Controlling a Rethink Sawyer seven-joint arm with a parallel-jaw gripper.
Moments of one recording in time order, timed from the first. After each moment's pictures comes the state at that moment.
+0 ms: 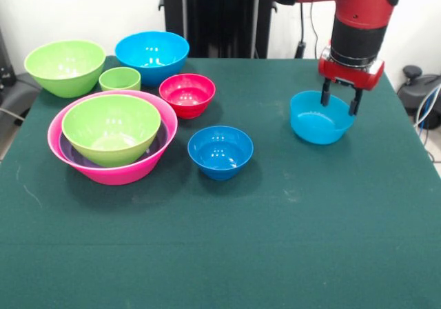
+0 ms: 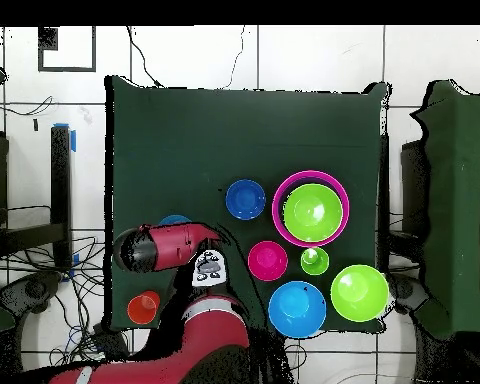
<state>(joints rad) 0.03 -0.51 0.07 1.79 -0.07 0.34 2.46</state>
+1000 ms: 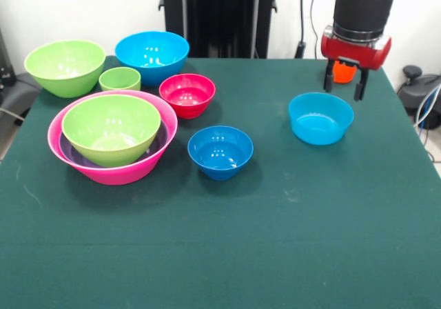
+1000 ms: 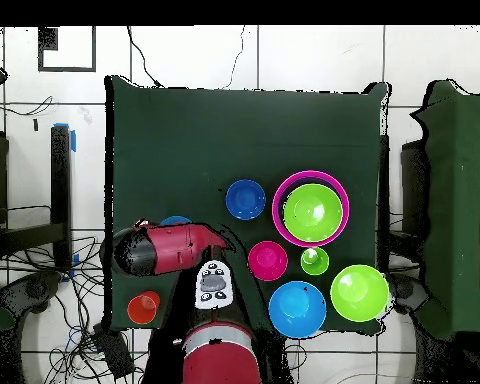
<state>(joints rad) 0.01 -0.63 0.07 1.84 -0.06 0.34 2.46</state>
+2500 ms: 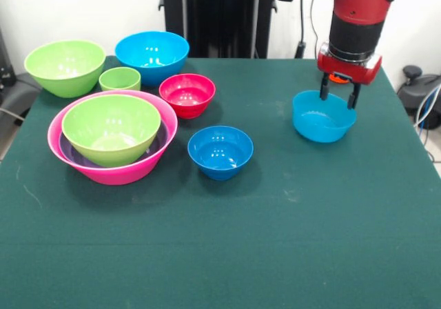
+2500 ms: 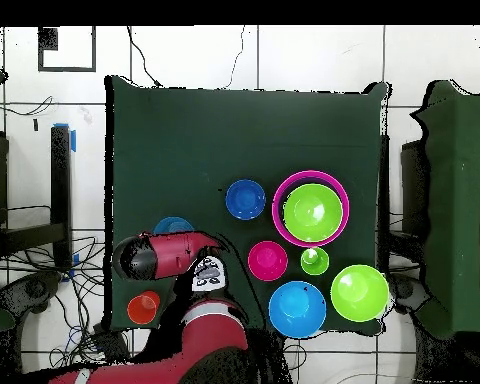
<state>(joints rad) 0.03 -0.51 0.07 1.84 -0.05 0.31 2.46</state>
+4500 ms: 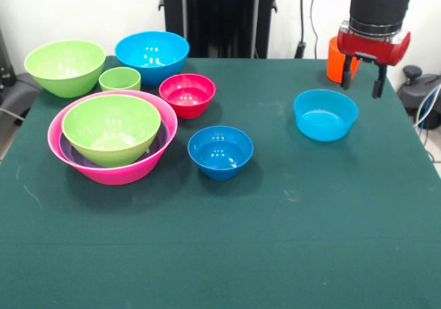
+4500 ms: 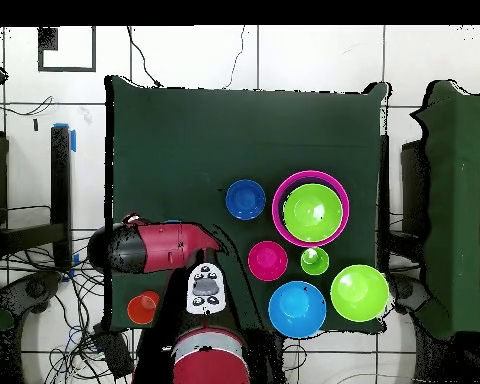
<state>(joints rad) 0.03 -0.65 0.07 1.85 0.03 0.33 2.46</state>
